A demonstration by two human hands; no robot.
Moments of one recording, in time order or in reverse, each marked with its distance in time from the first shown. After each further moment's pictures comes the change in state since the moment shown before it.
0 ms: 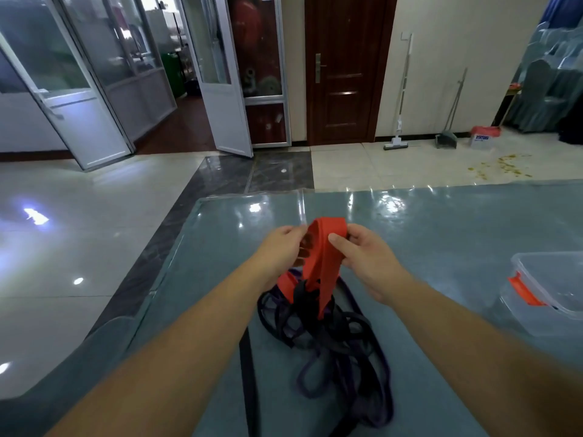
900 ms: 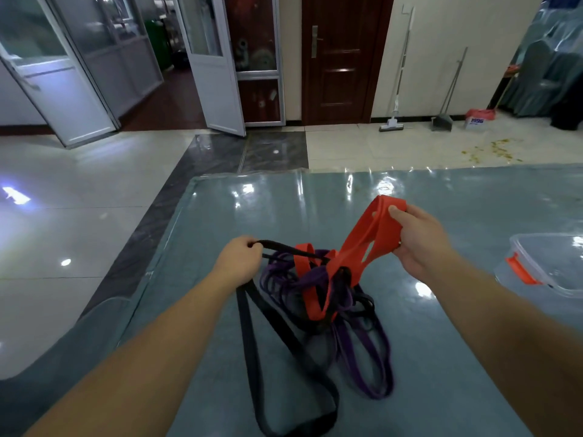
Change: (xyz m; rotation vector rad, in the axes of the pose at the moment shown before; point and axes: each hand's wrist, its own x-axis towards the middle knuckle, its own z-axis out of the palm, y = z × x) left_hand 0.017 -0.091 -0.077 0.462 0.200 -0.017; right_hand -0.003 -0.007 -0.038 0.190 0.352 0.179
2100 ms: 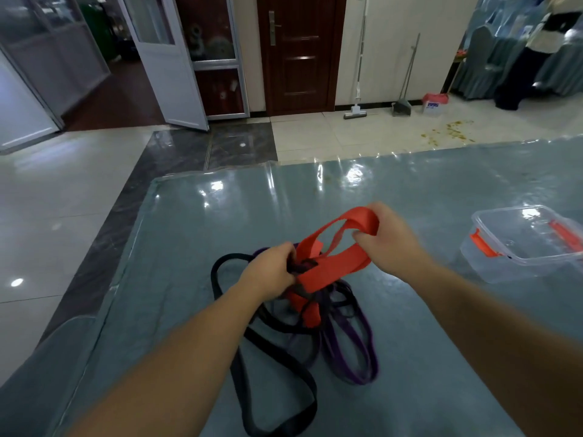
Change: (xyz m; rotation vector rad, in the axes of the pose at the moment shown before) left_hand 0.008 0.021 0.080 0.371 -0.352 0.482; right_hand -0.009 0.019 -0.017 -0.915 0.012 -0.312
